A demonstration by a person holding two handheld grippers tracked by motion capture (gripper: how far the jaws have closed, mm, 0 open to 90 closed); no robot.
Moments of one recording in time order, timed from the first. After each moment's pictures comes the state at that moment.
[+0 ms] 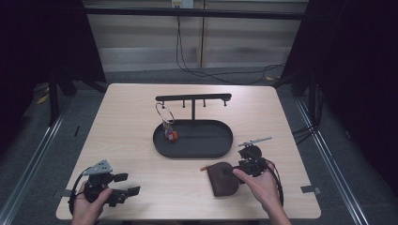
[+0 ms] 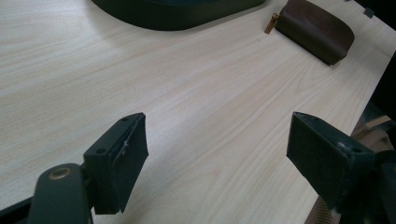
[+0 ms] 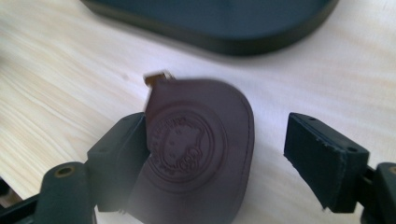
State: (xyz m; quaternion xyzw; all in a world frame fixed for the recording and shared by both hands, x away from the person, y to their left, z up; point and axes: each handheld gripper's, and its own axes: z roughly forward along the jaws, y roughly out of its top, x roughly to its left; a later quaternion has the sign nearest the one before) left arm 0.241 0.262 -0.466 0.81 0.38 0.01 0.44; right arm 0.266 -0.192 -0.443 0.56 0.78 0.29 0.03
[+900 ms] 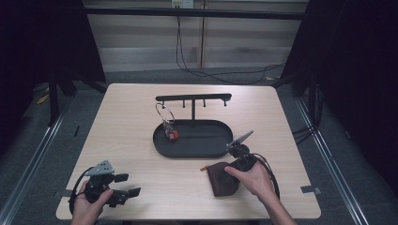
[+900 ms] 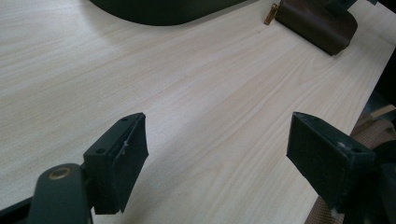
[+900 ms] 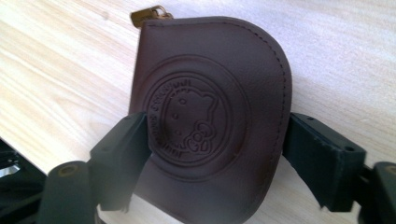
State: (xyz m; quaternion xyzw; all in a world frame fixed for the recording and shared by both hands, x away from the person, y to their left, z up) left arm 0.241 0.259 -0.467 0.83 0.37 0.01 0.43; right arm 0.294 -0.174 -0.460 0.57 0.80 0.16 -0.09
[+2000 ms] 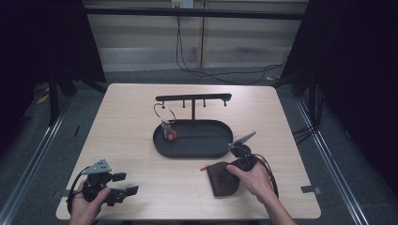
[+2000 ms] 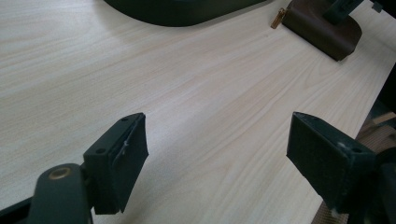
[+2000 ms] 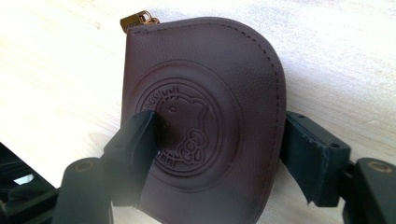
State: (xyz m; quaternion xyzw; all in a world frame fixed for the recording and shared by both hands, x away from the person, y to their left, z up) left arm 0.243 0.265 -0.468 0.82 0.38 0.01 0.43; right arm 0.298 -0.181 -0.469 0.59 0.78 0.17 -0.11
